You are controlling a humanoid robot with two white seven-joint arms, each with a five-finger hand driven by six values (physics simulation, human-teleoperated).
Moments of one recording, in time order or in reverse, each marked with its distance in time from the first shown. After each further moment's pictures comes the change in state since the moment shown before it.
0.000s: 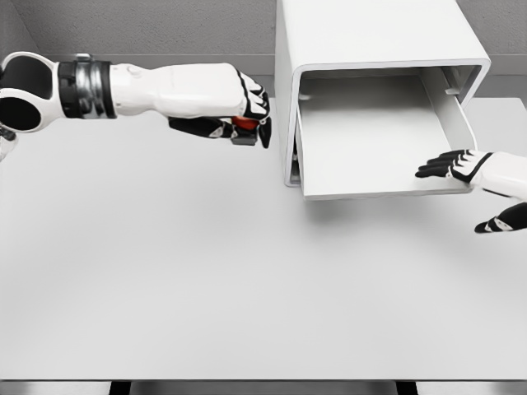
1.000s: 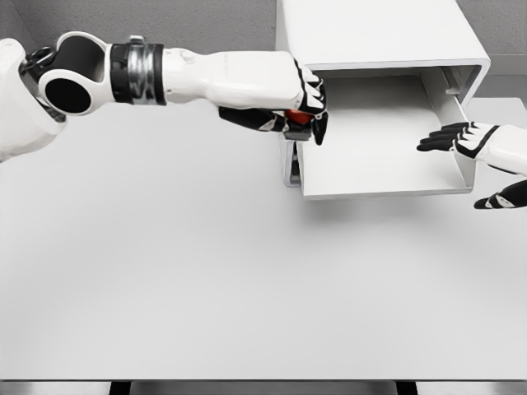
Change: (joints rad) left arm -0.051 -0.150 -0.008 0.042 0.007 0.000 0.000; right arm -0.029 0.009 -0.048 -0.014 0.001 0.000 -0.019
